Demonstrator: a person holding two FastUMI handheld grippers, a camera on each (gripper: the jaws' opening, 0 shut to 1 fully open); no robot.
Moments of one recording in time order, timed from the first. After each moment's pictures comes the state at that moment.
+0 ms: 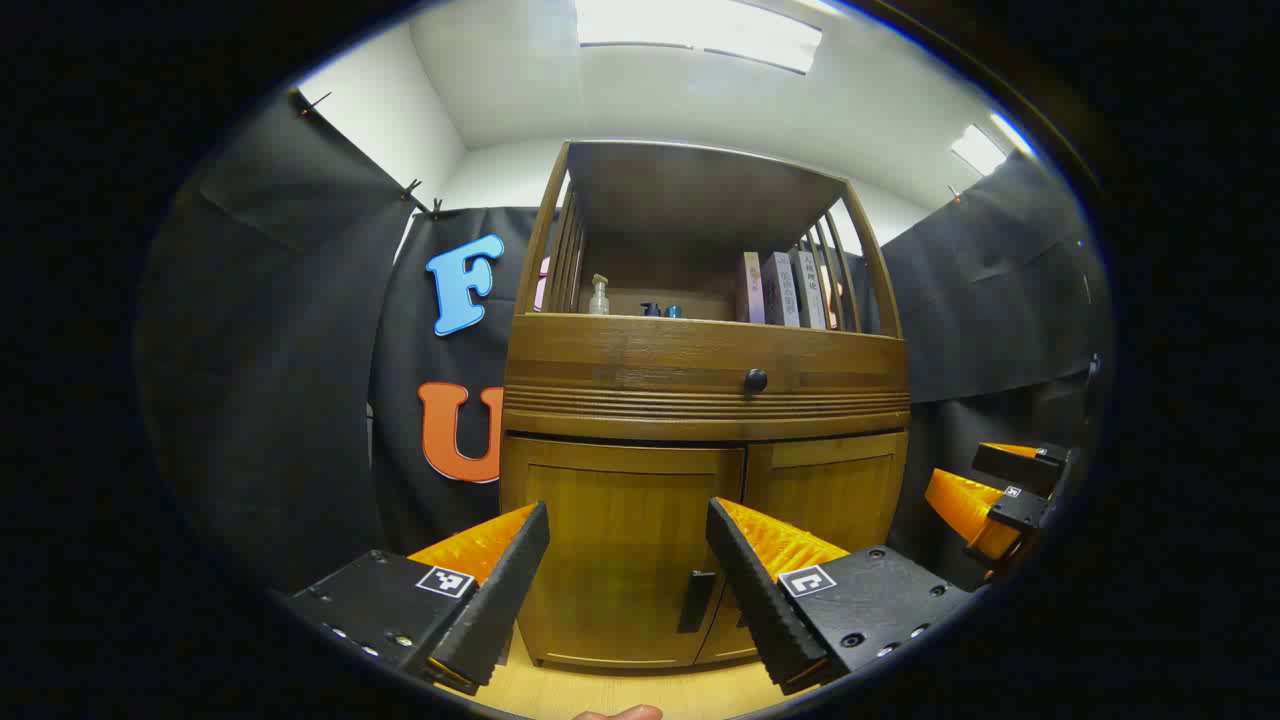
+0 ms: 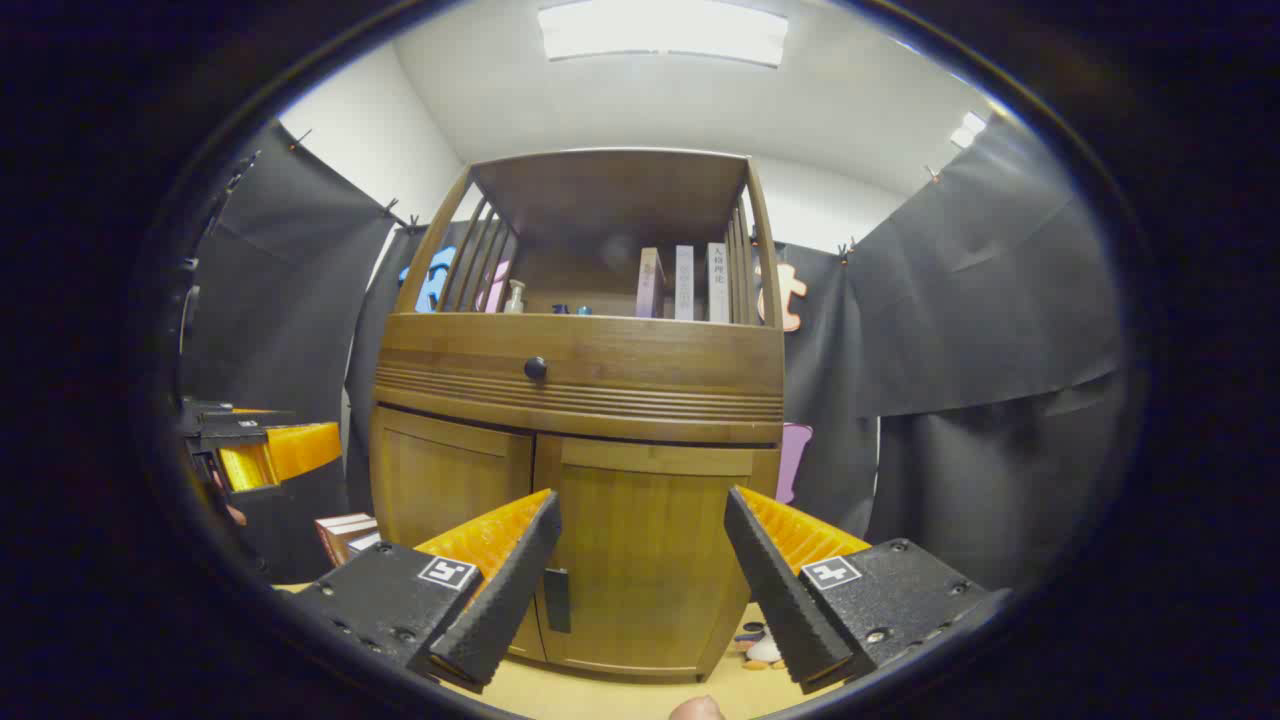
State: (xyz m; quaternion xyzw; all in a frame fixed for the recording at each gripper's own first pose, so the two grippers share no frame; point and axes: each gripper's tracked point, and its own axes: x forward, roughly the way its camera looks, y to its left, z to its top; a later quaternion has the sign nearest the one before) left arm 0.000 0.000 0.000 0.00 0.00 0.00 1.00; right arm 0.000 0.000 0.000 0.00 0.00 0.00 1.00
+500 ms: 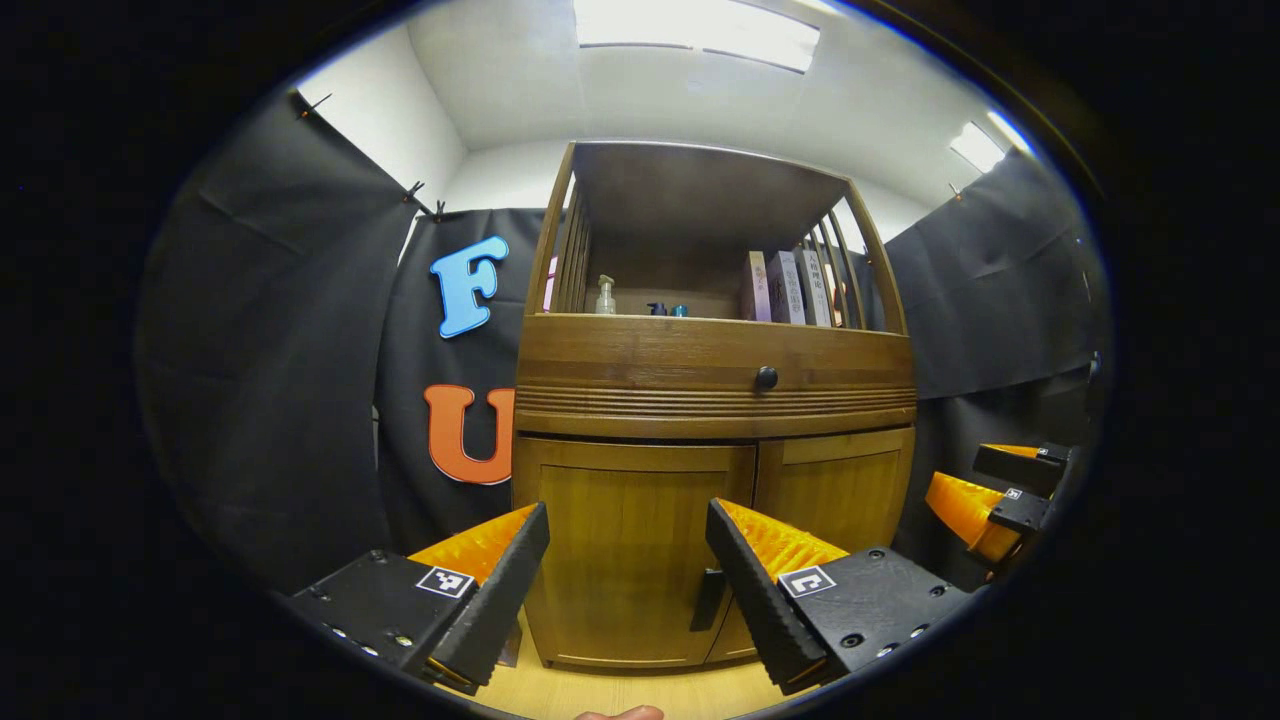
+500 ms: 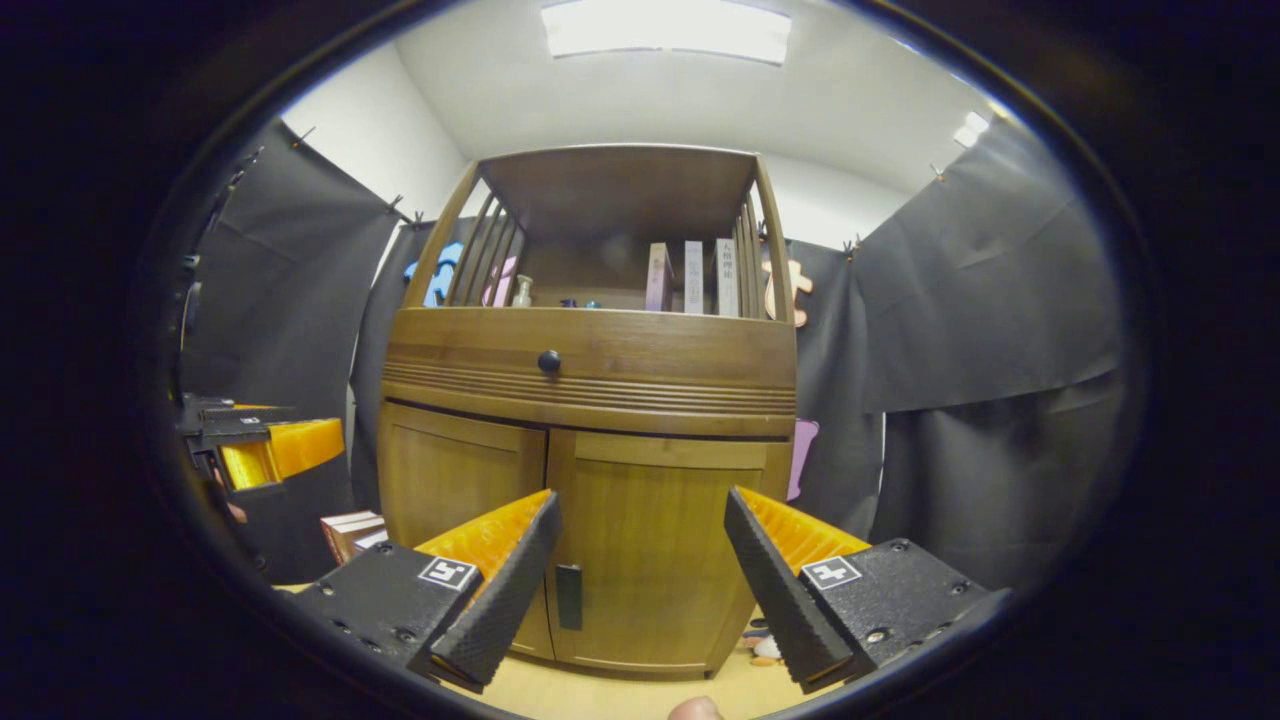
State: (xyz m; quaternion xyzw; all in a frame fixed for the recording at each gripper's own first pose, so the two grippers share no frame) left arm -0.002 0.009 -0.002 0.01 0.01 0.00 1.00; right arm 0.004 0.016 -0.007 -0.01 0.01 0.00 1.00
